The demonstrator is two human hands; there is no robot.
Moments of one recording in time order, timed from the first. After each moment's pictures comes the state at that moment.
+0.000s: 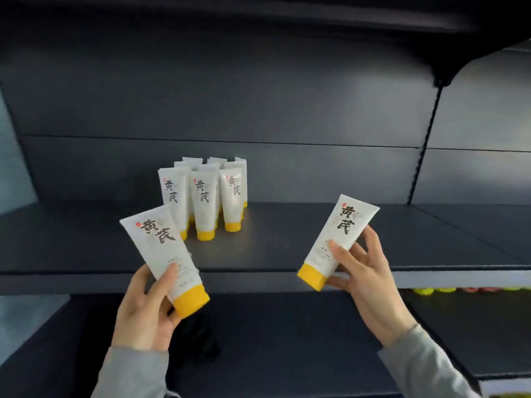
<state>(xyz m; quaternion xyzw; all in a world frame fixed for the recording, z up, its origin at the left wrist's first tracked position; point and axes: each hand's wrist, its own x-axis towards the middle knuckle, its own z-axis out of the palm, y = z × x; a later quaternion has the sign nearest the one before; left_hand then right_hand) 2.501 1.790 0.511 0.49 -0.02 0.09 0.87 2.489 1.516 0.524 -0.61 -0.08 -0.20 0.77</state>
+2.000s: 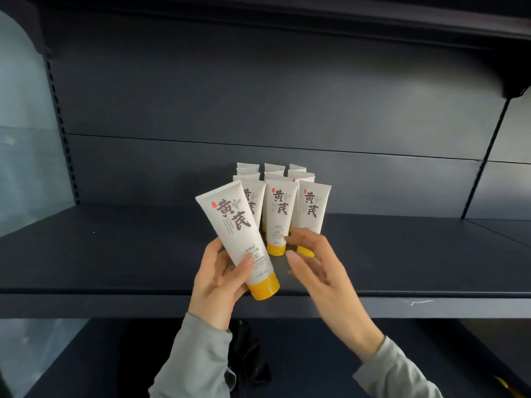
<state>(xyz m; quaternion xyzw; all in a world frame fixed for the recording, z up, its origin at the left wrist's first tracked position) 2.578 1.864 0.514 0.51 -0.17 0.07 0.84 2.556 1.704 0.521 -0.74 -0.20 -0.20 0.61</state>
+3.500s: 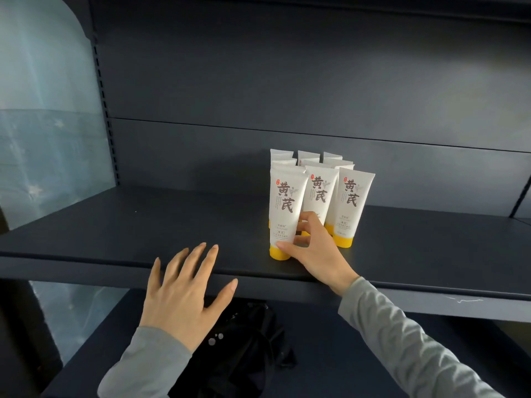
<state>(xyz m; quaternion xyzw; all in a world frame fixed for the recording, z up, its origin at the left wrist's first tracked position) 2.563 1.960 0.489 0.98 -0.06 0.18 0.07 2.634 1.742 0.511 -0.82 -0.12 -0.12 0.54</state>
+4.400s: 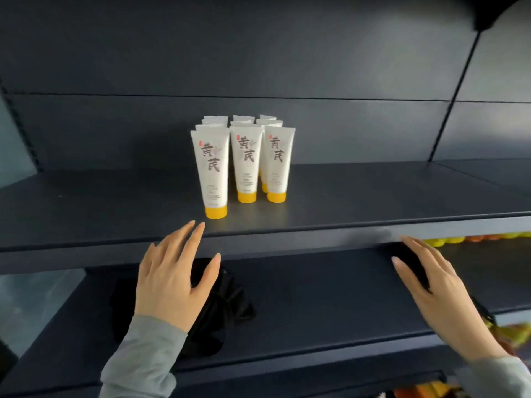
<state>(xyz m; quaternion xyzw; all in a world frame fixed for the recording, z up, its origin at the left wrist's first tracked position) 2.530 1.882 0.473 0.93 -0.14 0.27 0.20 2.442 1.548 0.456 -0.92 0.12 -0.27 0.28</state>
